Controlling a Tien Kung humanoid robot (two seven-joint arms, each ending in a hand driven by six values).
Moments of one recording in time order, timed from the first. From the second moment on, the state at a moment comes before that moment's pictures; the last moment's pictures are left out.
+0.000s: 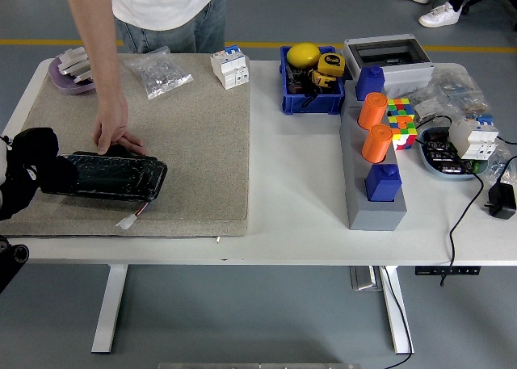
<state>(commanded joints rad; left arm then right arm) -0.27 0.49 -1.14 -1.14 1.98 0.35 0.53 0.07 -0.38 1.09 0.44 -0.71 -0.03 -0.20</state>
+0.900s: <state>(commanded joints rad) -0.41 0.54 -1.02 -0.77 1.63 0.38 0.12 0.08 -0.38 1.09 0.45 -0.71 -0.04 -0.20</state>
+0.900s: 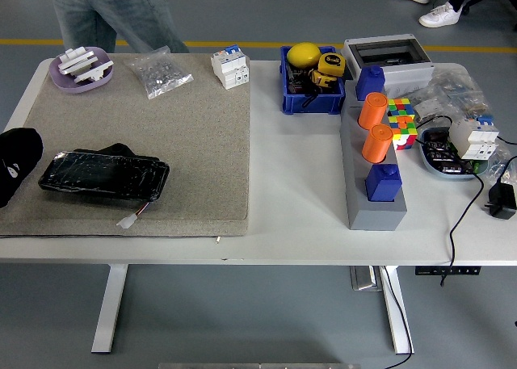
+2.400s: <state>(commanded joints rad) -0.37 0.56 -1.10 -0.87 1.73 0.28 0.17 0.07 -0.38 1.10 0.45 -0.72 -0.04 -0.20</state>
